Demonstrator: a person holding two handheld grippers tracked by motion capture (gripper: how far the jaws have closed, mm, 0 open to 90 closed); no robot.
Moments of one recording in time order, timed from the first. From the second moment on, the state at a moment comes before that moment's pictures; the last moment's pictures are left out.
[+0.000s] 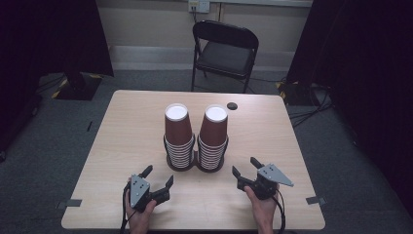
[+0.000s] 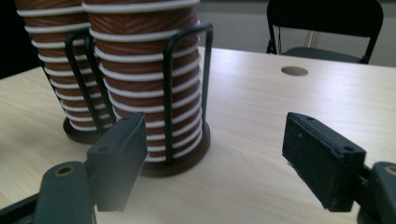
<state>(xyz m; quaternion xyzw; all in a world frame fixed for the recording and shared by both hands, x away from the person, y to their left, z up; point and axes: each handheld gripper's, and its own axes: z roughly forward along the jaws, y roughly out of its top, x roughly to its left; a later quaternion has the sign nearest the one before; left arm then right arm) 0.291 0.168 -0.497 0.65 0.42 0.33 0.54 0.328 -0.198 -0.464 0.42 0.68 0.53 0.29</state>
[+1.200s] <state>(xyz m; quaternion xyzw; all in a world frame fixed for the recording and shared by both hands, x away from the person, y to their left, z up) 0.291 0.169 -0.497 0.64 0.43 0.33 0.55 0.350 -0.173 -0.399 0.34 0.68 0.57 0.29</state>
